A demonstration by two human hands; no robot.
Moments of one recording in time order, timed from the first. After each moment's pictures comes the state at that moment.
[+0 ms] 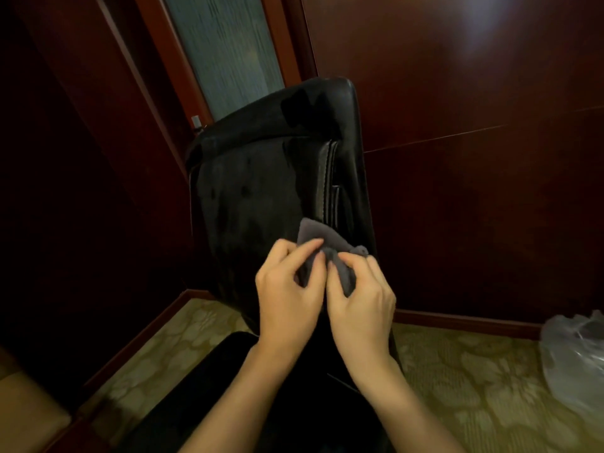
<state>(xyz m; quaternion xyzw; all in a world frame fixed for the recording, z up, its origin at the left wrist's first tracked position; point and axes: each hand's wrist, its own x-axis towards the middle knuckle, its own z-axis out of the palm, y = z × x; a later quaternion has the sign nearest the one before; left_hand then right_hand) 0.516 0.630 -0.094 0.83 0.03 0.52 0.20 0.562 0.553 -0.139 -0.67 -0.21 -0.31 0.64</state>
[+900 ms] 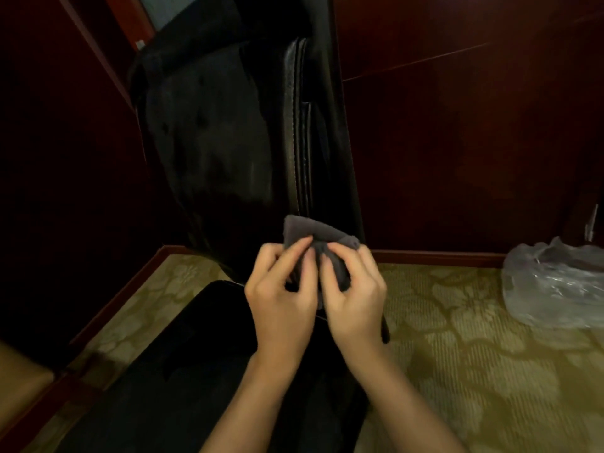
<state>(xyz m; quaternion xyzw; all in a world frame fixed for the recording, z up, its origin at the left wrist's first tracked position) 0.488 0.608 -0.174 0.82 0.07 0.53 0.22 0.546 0.543 -0.219 -0.66 -0.22 -0.28 0.67</state>
